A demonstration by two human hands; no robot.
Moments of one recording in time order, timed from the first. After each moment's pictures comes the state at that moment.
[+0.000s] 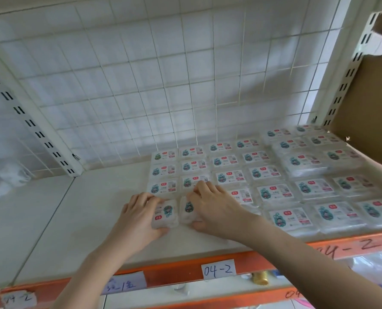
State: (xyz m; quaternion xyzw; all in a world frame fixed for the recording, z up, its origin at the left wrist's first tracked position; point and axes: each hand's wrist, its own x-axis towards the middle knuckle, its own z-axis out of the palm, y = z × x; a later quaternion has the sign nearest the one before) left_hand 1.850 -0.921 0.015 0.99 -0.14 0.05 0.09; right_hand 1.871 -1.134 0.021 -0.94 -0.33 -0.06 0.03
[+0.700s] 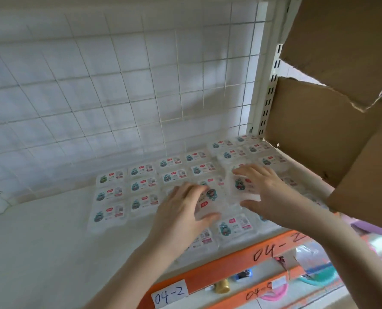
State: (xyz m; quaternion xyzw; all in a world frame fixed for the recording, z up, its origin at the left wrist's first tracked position) left_hand 1.859 -1.093 0.058 0.90 -0.32 0.13 0.26; right_hand 1.831 -1.303 0.092 -0.98 -0.09 -0.03 0.18
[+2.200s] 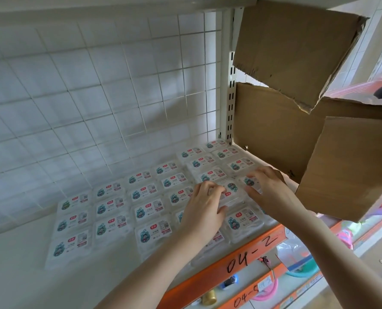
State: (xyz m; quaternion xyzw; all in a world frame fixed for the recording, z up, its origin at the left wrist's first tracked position) left_hand 1.889 -1.205 0.026 0.87 -0.40 0.11 0.26; right_hand 1.841 -1.391 0.035 -0.96 0.10 -0.17 0.17
